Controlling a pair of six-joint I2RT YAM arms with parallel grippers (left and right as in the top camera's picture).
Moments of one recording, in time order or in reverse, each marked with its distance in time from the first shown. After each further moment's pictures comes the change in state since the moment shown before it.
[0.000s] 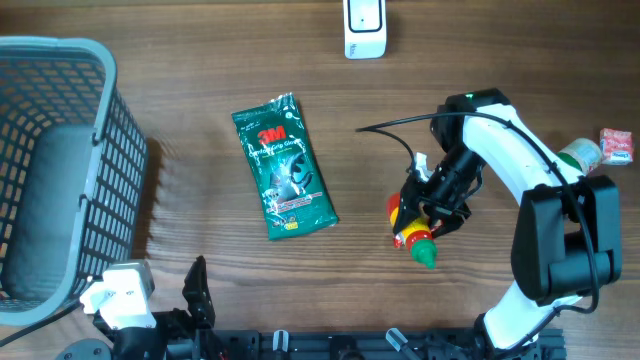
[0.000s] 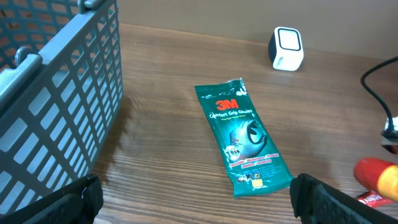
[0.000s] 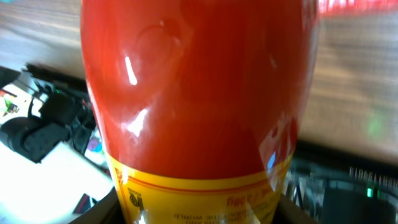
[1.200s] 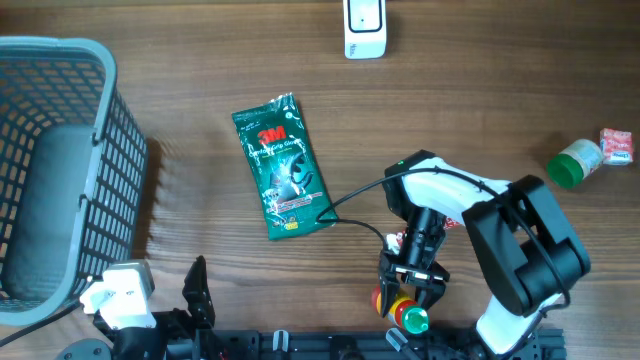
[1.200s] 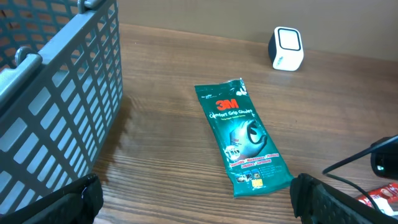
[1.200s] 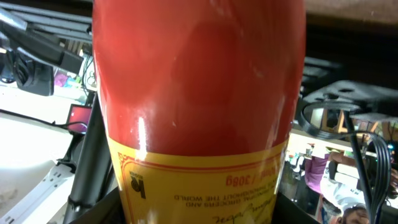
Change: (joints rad) left arm 0.000 0.000 0.000 0.000 0.000 0.000; right arm 0.314 0.029 -0.324 -0.006 -0.135 0.049
